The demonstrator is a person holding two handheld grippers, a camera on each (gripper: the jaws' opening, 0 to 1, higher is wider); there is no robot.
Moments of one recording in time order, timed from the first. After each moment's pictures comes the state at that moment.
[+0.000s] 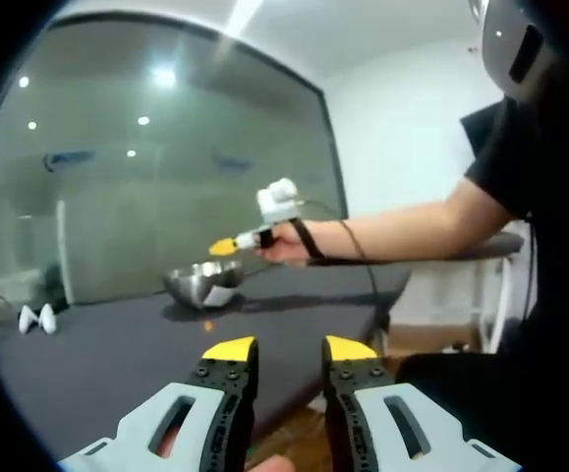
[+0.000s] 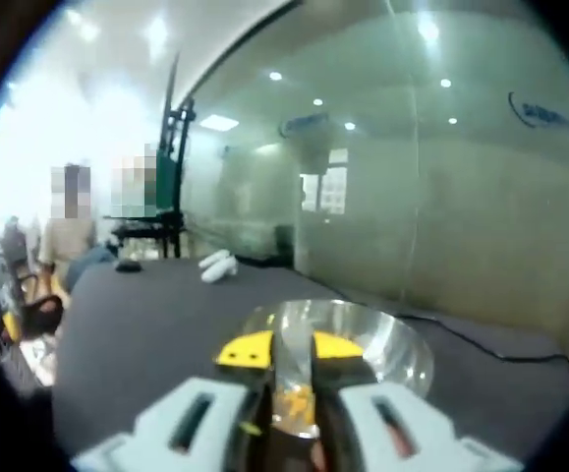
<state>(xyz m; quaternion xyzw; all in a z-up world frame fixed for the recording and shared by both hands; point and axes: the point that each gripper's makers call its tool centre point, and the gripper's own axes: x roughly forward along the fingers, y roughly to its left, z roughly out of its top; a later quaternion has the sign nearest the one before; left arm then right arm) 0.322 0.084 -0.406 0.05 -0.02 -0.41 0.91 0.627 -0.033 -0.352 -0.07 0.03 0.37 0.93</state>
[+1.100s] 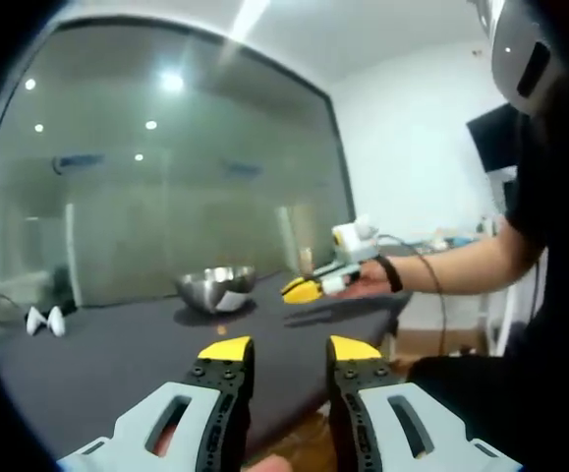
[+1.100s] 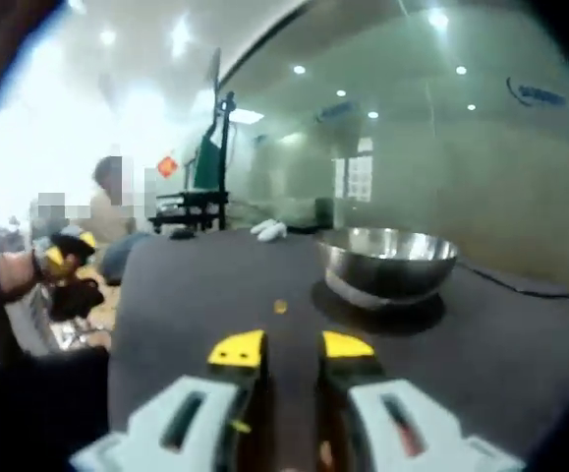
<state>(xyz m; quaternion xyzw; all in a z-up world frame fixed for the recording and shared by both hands) 0.329 0.098 -0.399 0.05 -0.03 -0.39 0.92 0.512 -0.061 -0.437 -0.06 0.07 0.42 0.90</state>
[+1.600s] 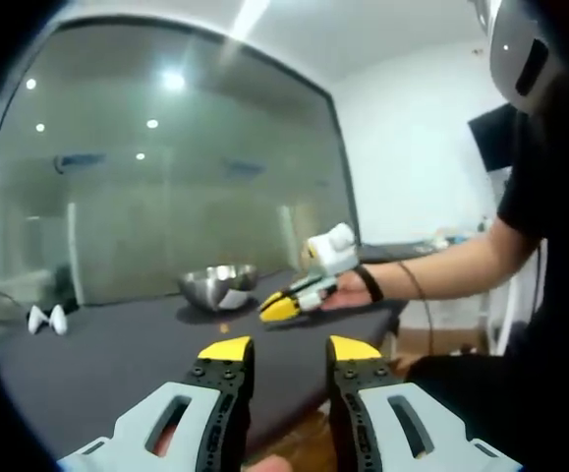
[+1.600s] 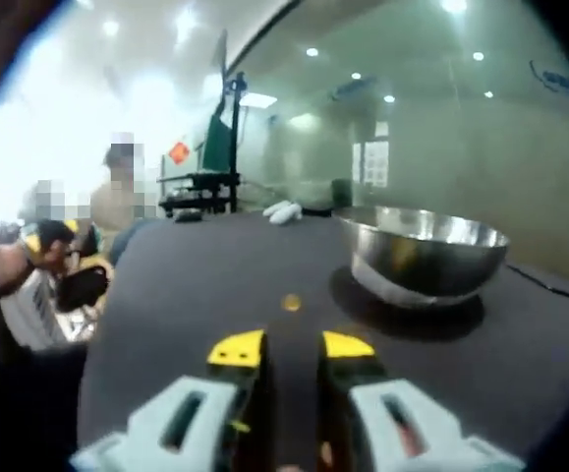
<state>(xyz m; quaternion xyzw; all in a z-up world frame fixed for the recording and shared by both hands) 0.328 0.102 -0.399 0.05 -0.03 -0.39 0.92 0.526 -0.007 -0.463 -0.07 0.11 0.45 0.88</state>
